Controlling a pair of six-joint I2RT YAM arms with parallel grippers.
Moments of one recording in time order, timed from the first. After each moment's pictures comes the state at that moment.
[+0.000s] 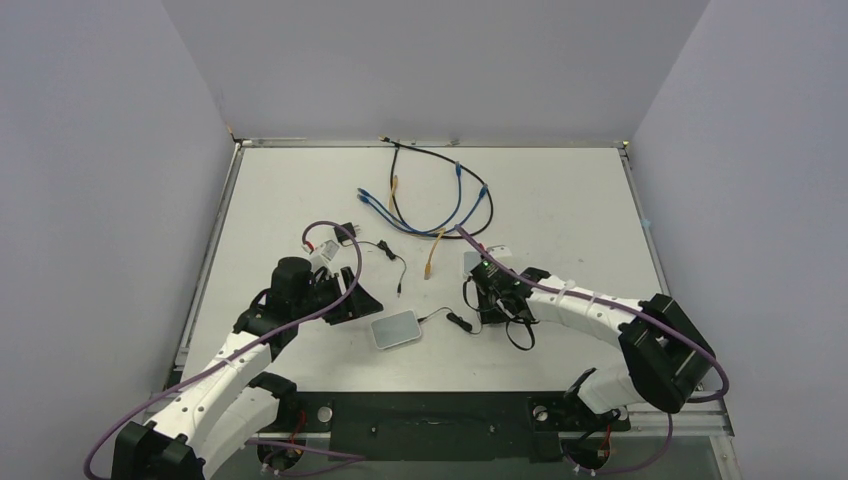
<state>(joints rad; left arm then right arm) -0.37 0.83 0.44 -0.27 0.47 -0.72 0.75 1.40 0.71 -0.54 0.28 0.55</state>
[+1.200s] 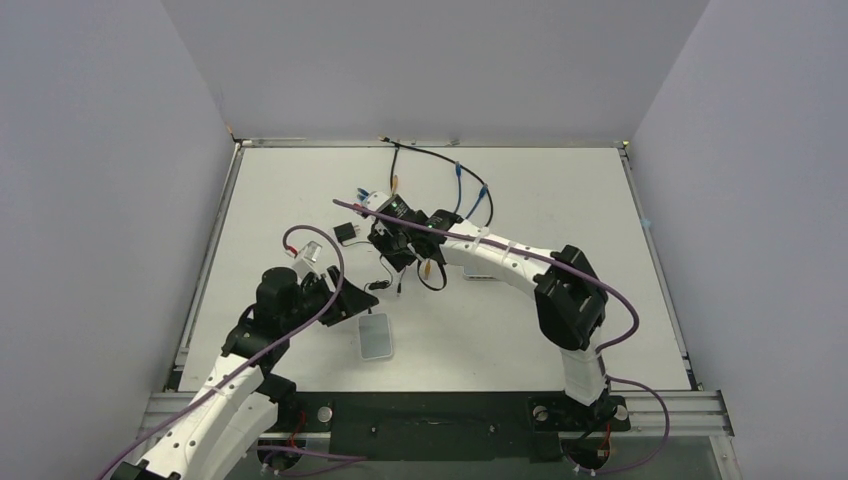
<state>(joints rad) -0.34 0.66 0.40 -0.25 0.45 -0.86 0.91 1.95 1.60 -0.58 0.16 0.01</state>
